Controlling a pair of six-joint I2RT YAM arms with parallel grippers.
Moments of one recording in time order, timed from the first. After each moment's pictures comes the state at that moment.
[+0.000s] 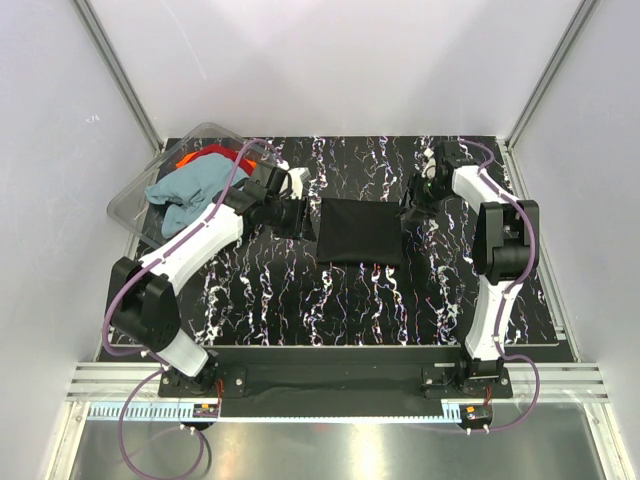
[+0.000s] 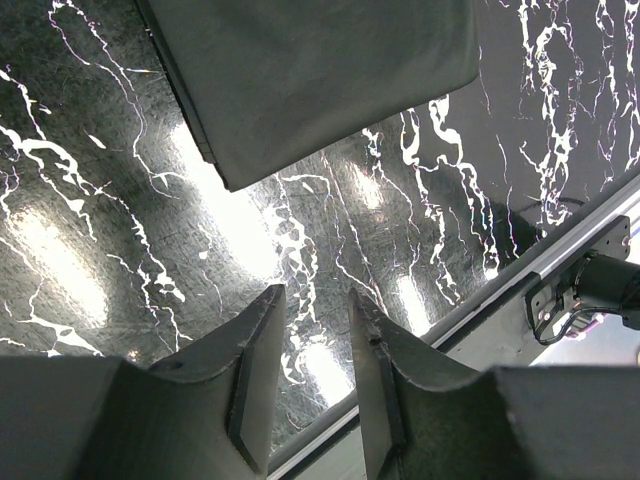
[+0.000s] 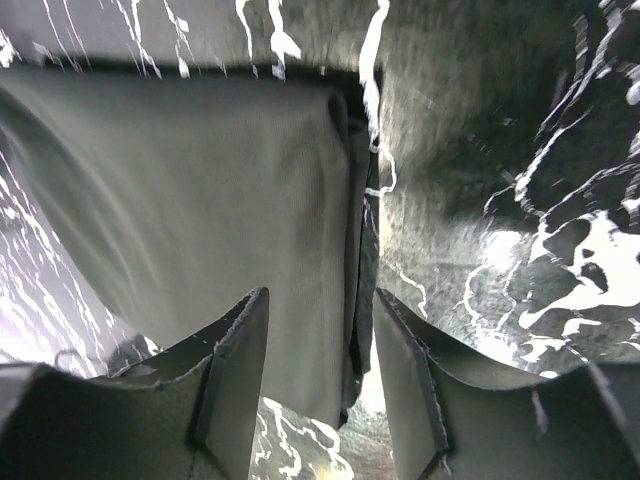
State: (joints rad) left arm -0.50 1.57 1.30 -0.64 0.38 -0.34; right arm 0.07 2.08 1.61 -0.69 -0.39 0.30
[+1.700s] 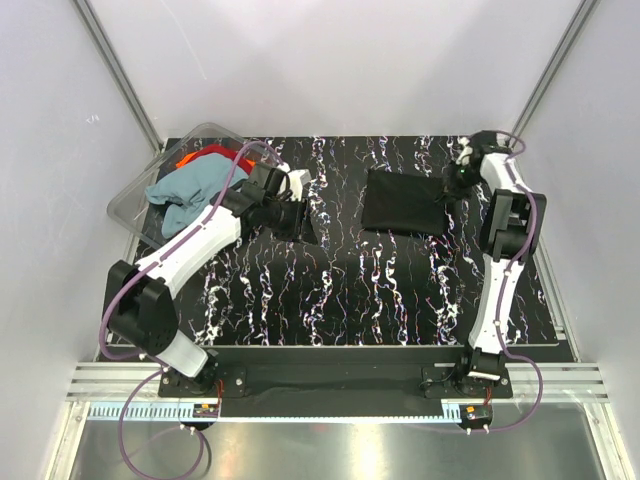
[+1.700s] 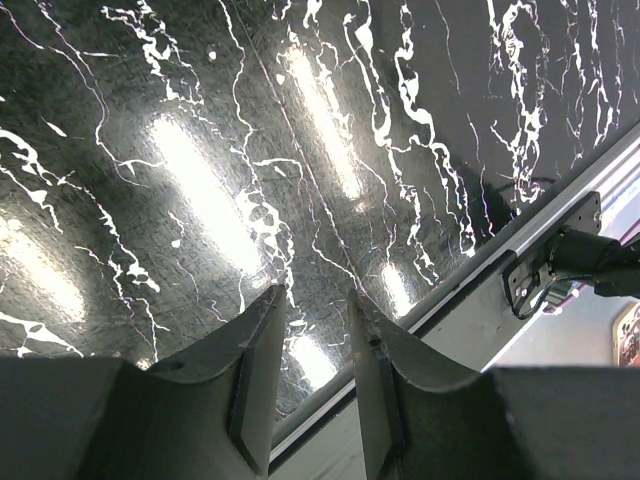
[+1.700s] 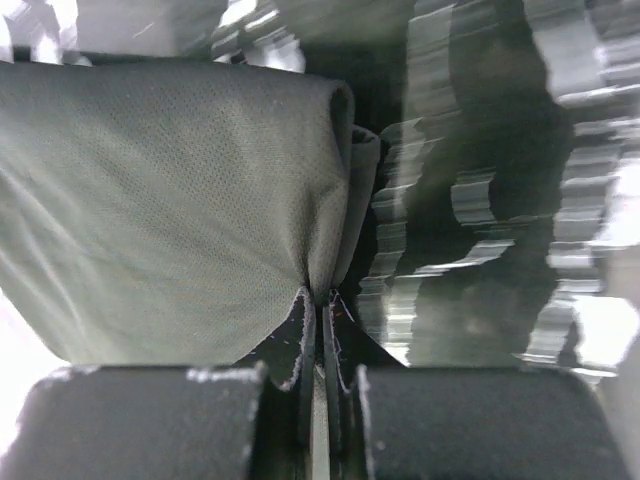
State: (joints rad) left arm -0.50 1.54 1.29 -0.65 0.44 -0.34; right arm -0.14 2.41 2.03 -0.81 -0.39 0.14
